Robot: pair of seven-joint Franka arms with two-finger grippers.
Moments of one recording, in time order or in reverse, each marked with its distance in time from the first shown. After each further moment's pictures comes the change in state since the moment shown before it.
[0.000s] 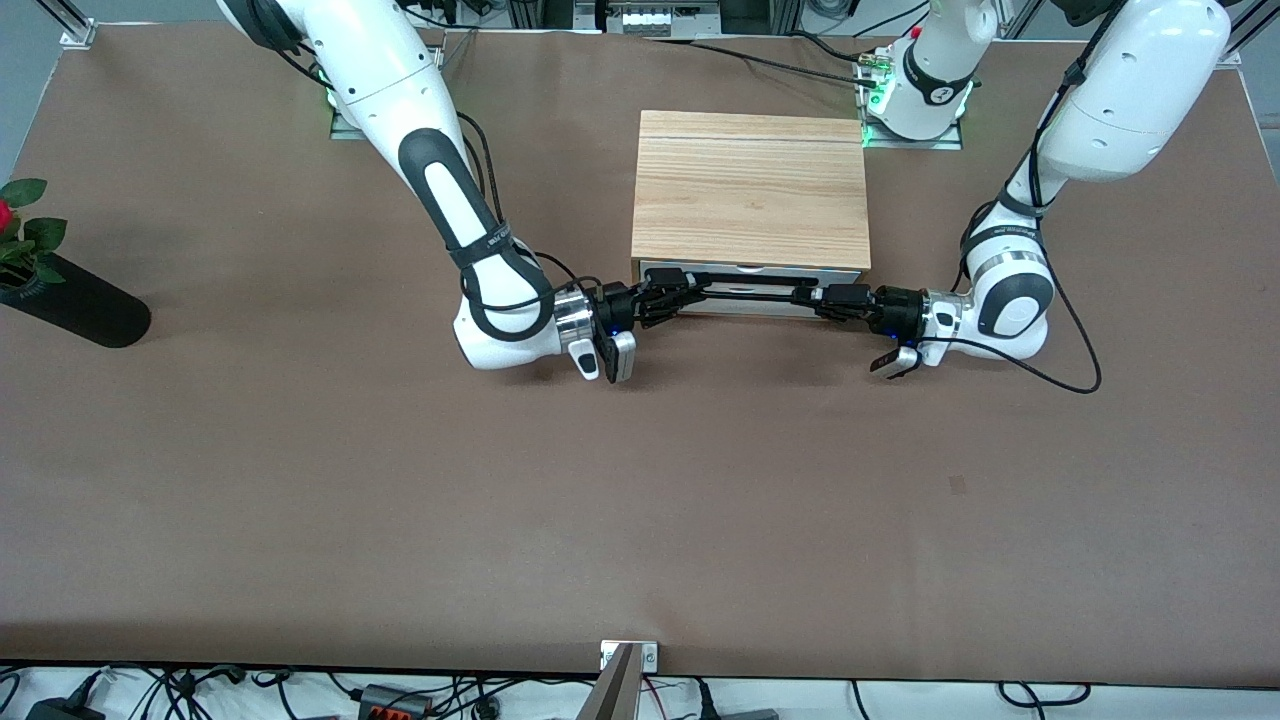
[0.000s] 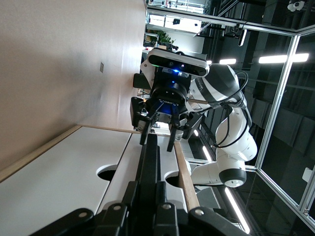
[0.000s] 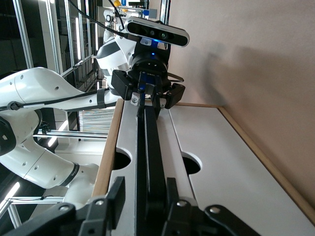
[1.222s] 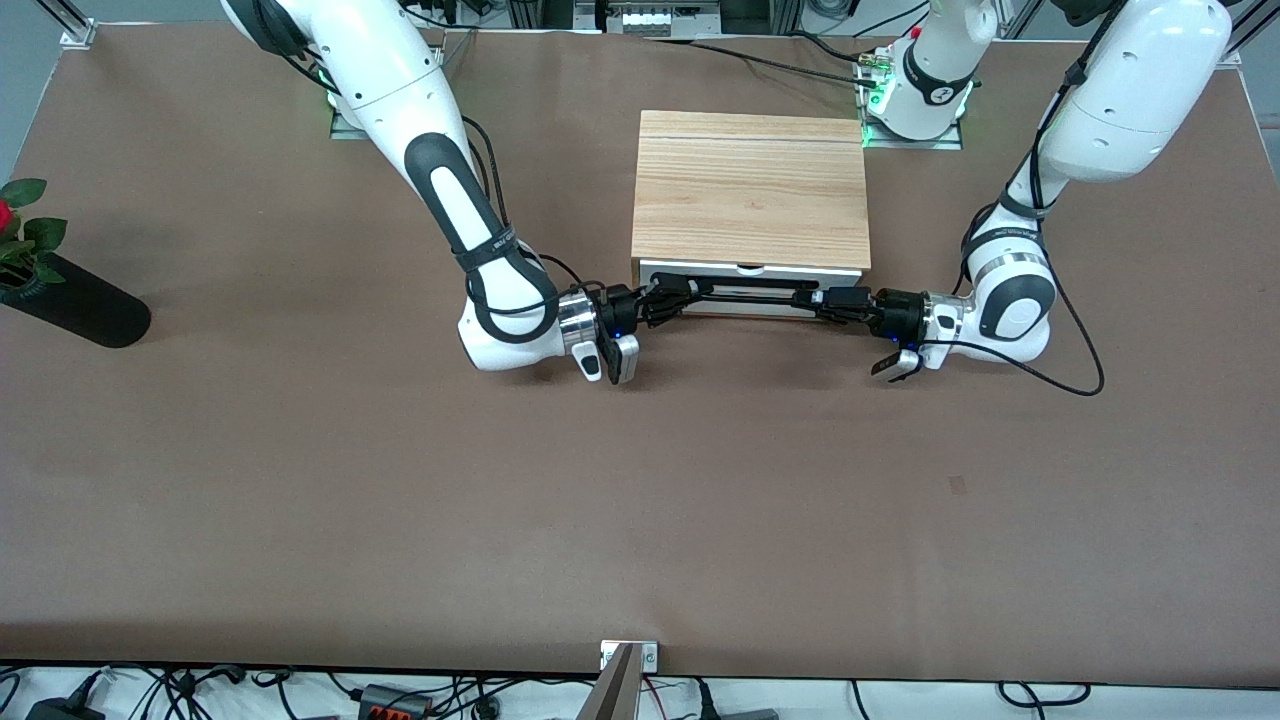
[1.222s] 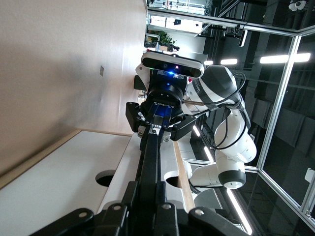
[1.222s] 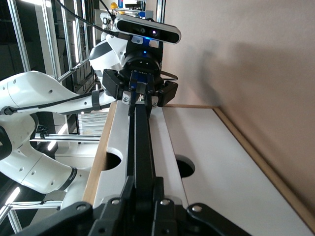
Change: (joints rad) left arm -0.001 0.002 0.000 0.027 0.000 0.007 -0.017; right arm 0.003 0.030 -0.005 0.036 0.007 0.008 0.028
